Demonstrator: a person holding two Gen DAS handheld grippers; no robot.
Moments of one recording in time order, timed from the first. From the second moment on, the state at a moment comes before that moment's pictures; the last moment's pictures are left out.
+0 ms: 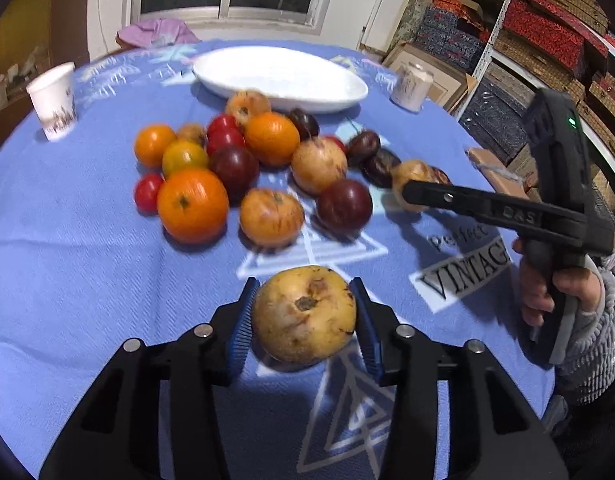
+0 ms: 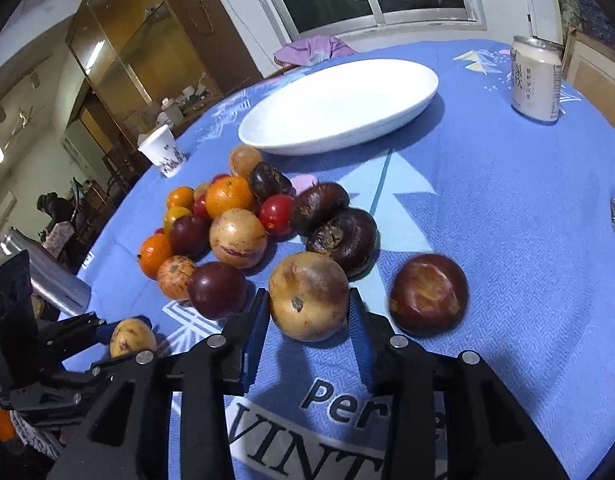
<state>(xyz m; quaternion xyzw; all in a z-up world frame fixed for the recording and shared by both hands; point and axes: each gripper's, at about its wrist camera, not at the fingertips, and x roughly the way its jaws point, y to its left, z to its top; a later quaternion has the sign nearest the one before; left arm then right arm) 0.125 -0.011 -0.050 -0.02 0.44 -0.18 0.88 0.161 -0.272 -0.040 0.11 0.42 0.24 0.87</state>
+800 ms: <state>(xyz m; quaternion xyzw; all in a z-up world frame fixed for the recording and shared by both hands) 0.395 -0.041 -0.042 -0.01 0.48 -0.10 0.87 0.349 -0.238 -0.037 0.03 0.44 0.14 0.89</state>
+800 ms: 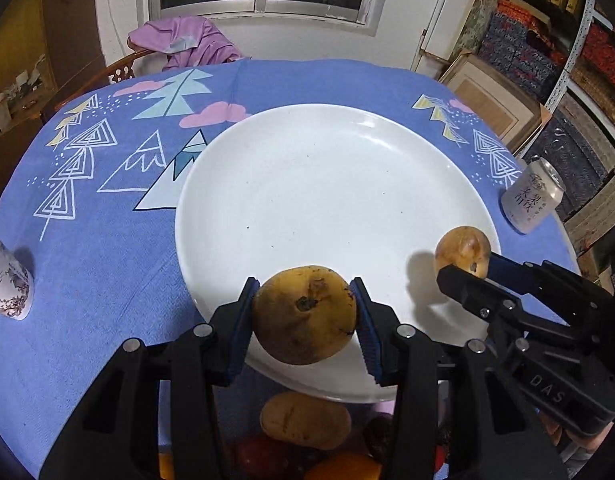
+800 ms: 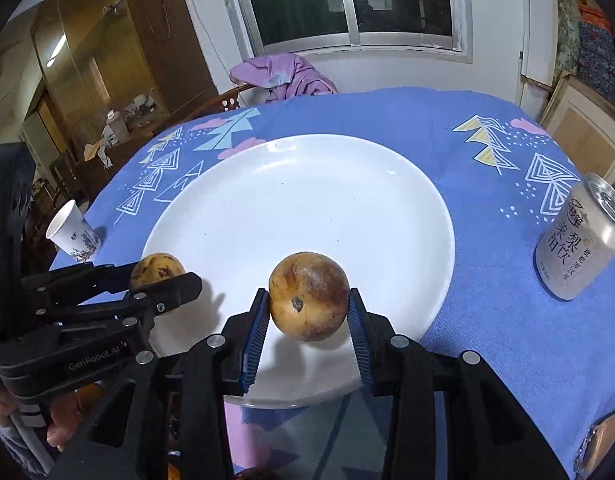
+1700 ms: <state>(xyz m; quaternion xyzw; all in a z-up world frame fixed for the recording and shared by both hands) 0.166 0.047 -0.032 0.00 0.36 -0.04 0.93 0.136 -0.327 -0.019 0.11 0.30 0.12 0.94</state>
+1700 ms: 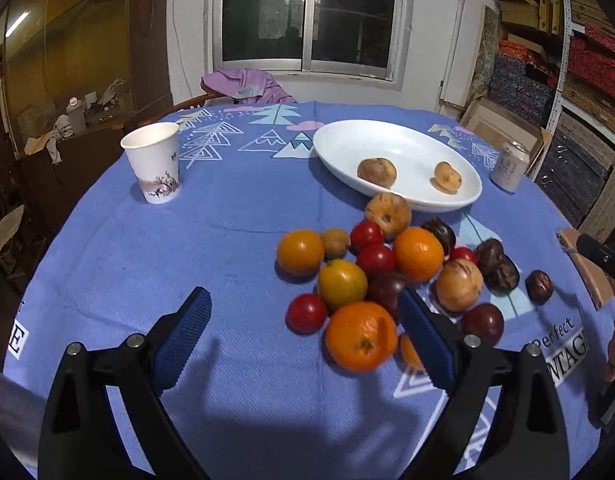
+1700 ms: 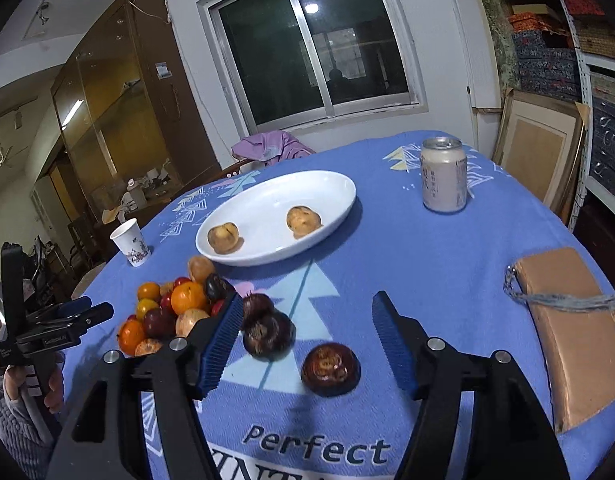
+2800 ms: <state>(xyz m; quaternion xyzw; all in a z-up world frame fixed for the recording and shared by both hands) 0.182 0.034 -0.067 -0.05 0.42 -0.13 0.90 0.146 -0.329 -0.036 0.12 0.35 0.10 0.93</state>
